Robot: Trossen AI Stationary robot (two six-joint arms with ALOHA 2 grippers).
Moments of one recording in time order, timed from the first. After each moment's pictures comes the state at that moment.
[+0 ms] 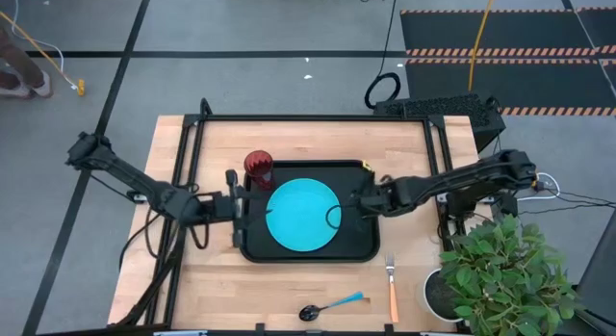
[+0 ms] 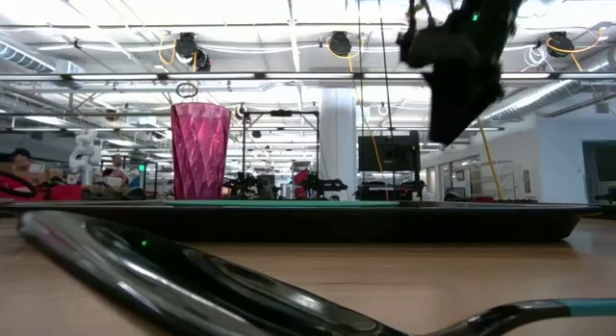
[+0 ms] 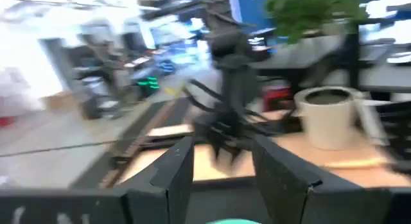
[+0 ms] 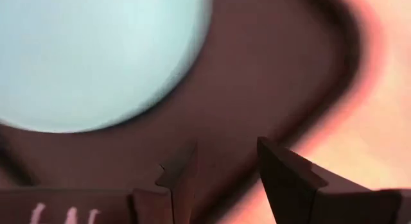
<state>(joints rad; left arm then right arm) -0.48 1.01 0.66 0.37 -0.61 0.23 0.17 1.47 1.04 -0.90 0.31 0.87</state>
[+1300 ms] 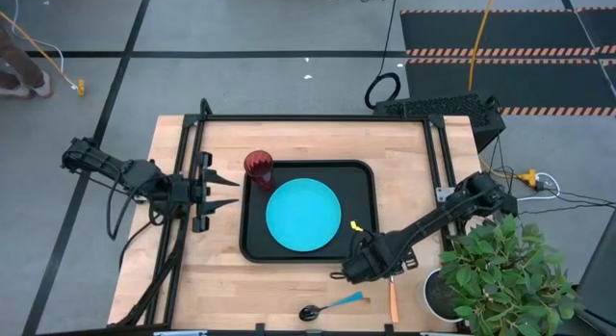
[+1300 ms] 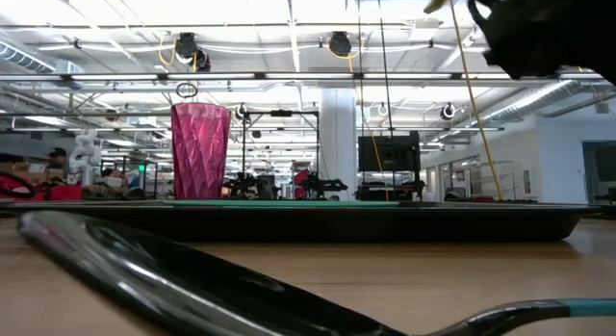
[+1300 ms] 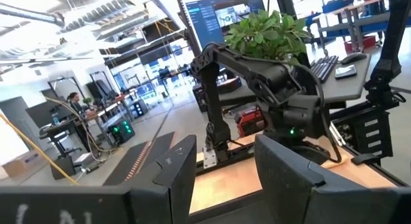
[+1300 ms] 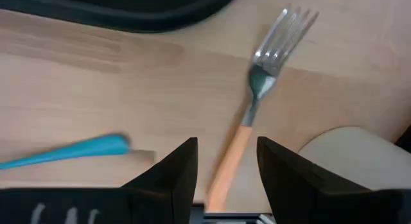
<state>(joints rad) -0.42 0.62 0.66 0.08 -0.34 0.41 0.52 1.82 1.33 -1.16 -0.29 1.86</state>
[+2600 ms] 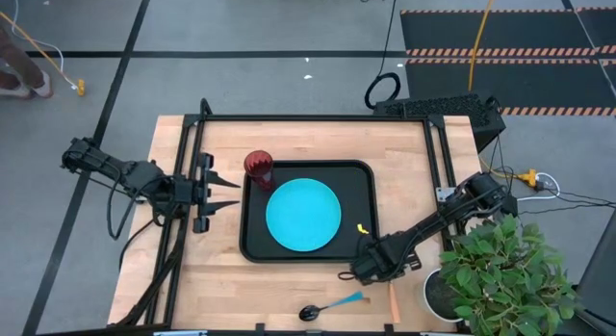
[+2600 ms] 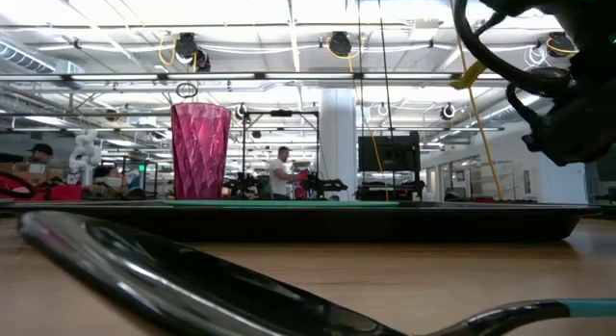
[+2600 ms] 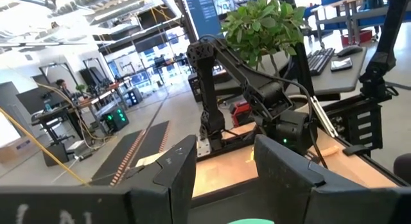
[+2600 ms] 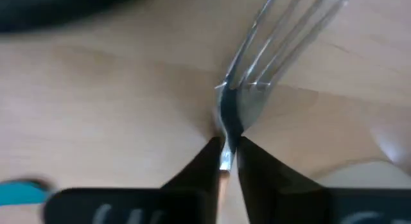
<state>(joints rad) -0.42 0.62 0.66 0.03 -0.34 0.36 0.54 1.82 1.06 -0.86 -0.42 1.85</state>
